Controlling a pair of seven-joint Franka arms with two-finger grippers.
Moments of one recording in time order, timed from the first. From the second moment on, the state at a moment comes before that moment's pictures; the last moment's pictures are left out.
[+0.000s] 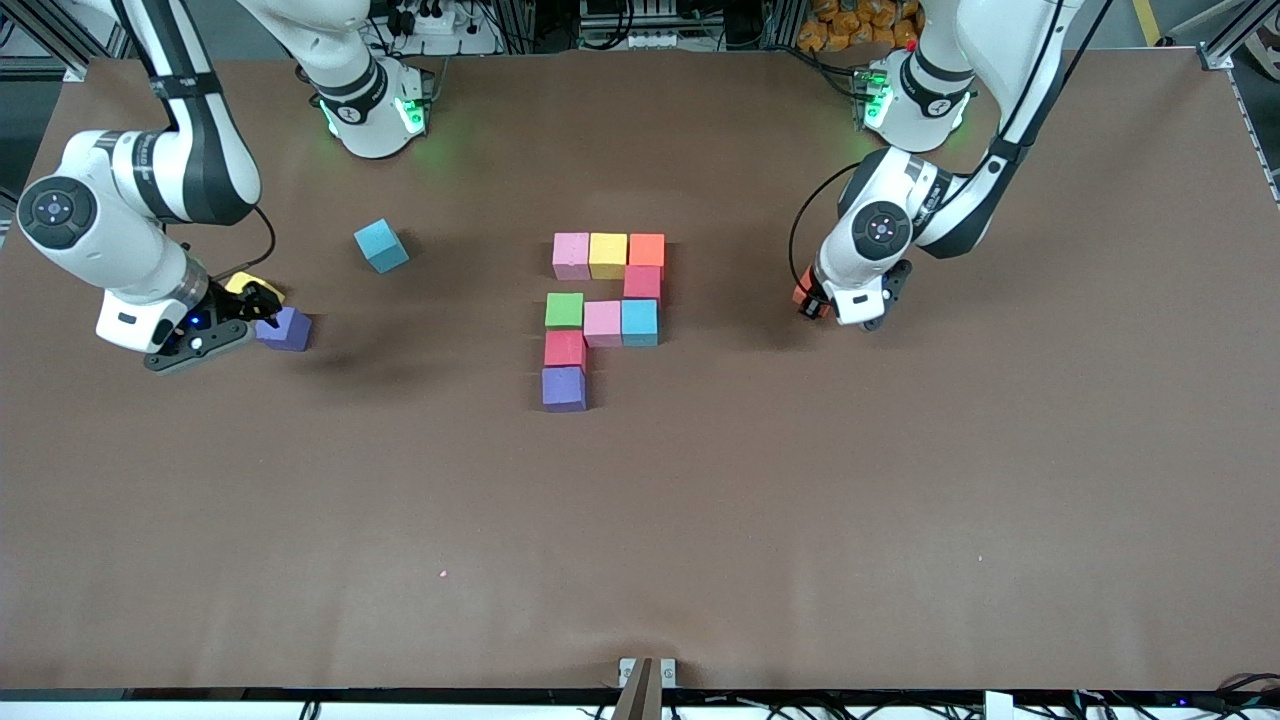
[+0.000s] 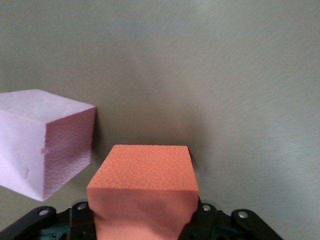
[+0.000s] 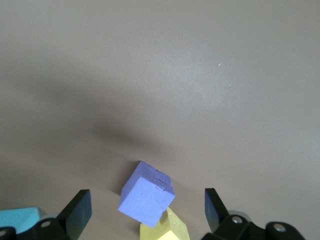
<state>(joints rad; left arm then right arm) -0.13 0.29 -0.36 -2.37 0.01 2.47 -1.56 -0.43 0.03 0.32 -2.34 -0.16 2.36 -0.52</state>
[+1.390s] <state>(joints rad) -0.25 0.59 -0.36 -1.64 0.01 2.19 -2.01 -0.56 0.22 0.33 -2.42 -0.16 2.50 -1.40</state>
